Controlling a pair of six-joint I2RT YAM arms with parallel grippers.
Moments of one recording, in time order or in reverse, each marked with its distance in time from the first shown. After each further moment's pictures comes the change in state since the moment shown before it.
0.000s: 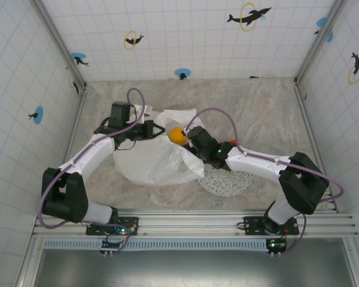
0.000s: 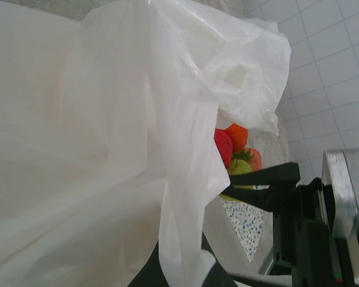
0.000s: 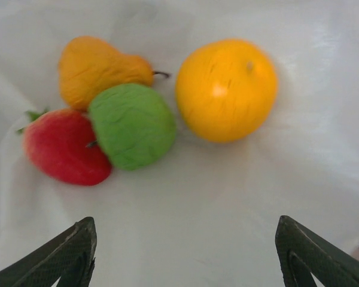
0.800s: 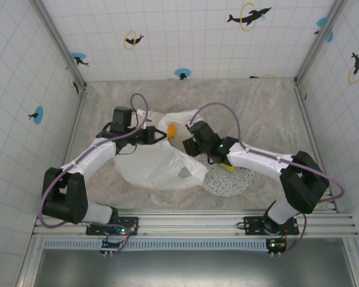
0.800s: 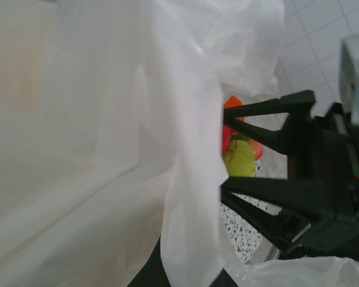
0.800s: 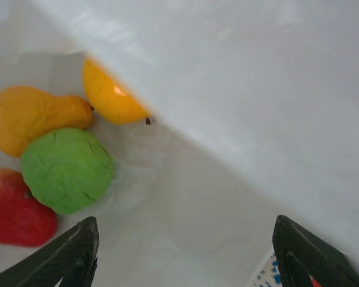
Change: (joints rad) left arm -0.019 -0.019 -0.082 0.083 0.047 0.092; right arm -0.113 0.013 0.045 -0.023 0.055 0.089
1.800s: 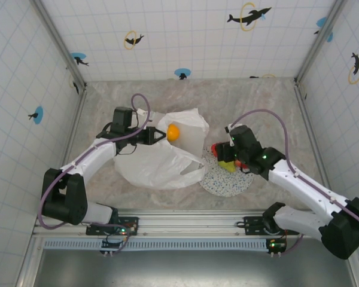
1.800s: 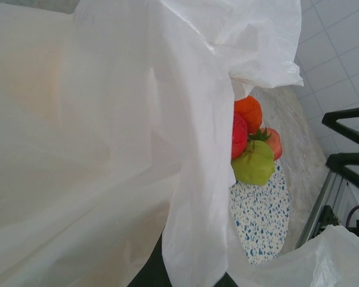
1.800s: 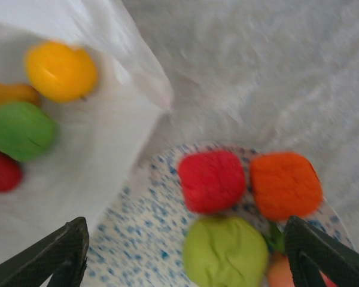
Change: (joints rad) left arm 0.000 0.000 0.000 -0.023 -0.058 0.044; right arm -0.144 -0.489 -0.225 -0.335 0.024 0.012
